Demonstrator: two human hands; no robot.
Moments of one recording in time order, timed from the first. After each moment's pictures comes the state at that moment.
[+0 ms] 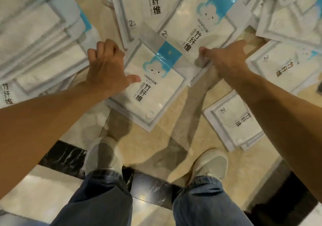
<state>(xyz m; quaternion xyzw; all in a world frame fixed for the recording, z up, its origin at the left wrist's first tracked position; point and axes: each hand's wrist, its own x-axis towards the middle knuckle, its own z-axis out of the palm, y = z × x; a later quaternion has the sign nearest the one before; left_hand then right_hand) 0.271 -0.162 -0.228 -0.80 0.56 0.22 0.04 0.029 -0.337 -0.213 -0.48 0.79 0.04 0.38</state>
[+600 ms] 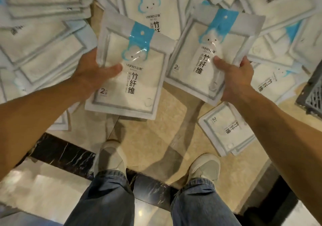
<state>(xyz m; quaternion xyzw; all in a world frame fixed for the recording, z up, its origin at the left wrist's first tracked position) 0.316 -0.170 -0.149 -0.79 0.21 0.48 -0.32 0.010 -0.332 -0.154 -0.32 0.72 -0.27 0.56</state>
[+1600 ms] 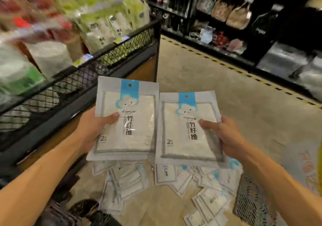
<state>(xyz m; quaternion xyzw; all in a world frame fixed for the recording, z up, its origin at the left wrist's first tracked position) 0.454 -0.153 0.617 -0.69 0.11 0.40 -0.60 0.156 -0.349 0.622 -0.51 0.52 -0.22 0.65</state>
